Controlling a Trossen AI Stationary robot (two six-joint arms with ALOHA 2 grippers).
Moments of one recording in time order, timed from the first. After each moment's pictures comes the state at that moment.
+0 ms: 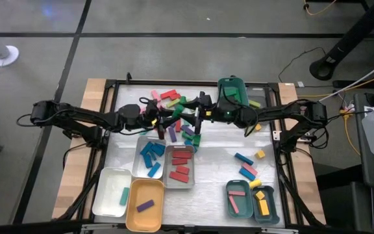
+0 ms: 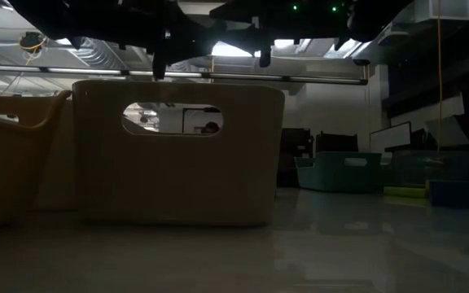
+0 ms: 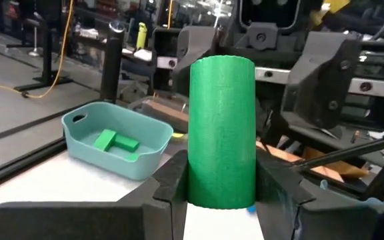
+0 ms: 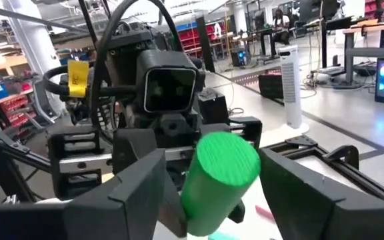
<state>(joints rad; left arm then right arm) 0.07 1.20 0.56 0.62 -0.20 -0.28 -0.12 1.61 1.00 0.68 -0.02 0.23</state>
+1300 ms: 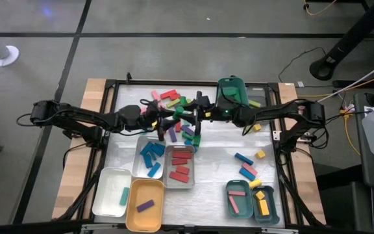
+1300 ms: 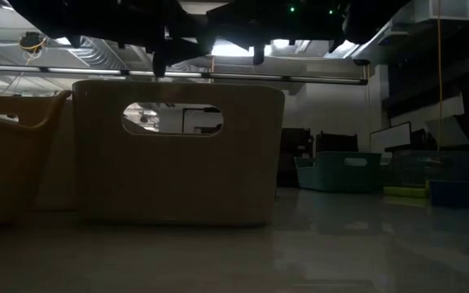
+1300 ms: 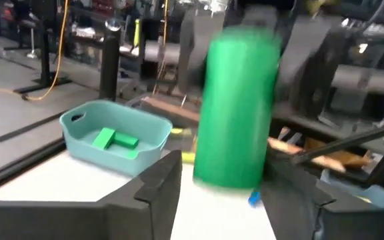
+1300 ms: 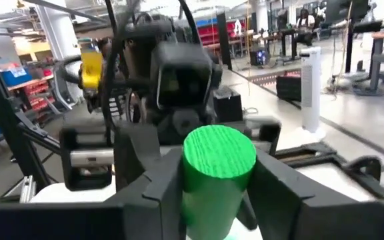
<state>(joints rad) 0.06 1.20 0.56 0.59 -0.20 -0.25 -0.14 1.63 1.02 0.69 -0.13 0.16</state>
